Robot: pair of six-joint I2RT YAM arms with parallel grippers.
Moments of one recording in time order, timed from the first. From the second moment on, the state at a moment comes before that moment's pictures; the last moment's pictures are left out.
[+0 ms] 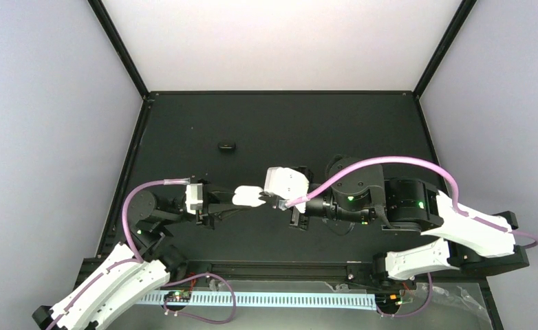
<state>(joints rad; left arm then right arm) -0.67 0.49 0.53 0.29 0.77 -0.16 1.46 1.18 1.67 -0.77 0.15 -0.22</state>
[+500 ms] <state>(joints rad) -0.67 0.48 0.54 0.27 0.77 -0.14 1.48 1.27 1.68 -0.72 0.17 -0.20</state>
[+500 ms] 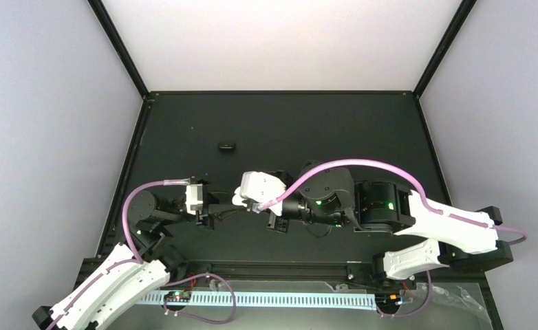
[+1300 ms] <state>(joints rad) -0.67 0.46 0.54 0.28 0.79 -0.15 1.49 1.30 1.65 -0.71 0.24 -0.20</state>
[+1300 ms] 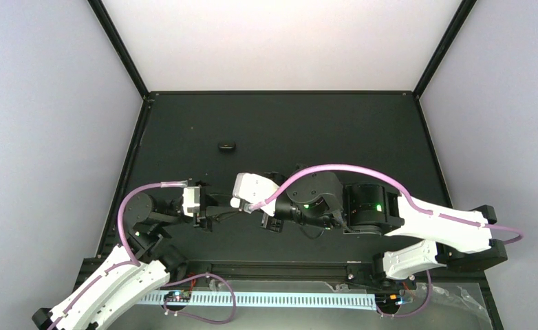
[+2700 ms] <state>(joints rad) -0.67 0.46 0.54 0.27 0.79 -0.15 1.52 1.34 1.65 -0.72 0.33 -0.28</state>
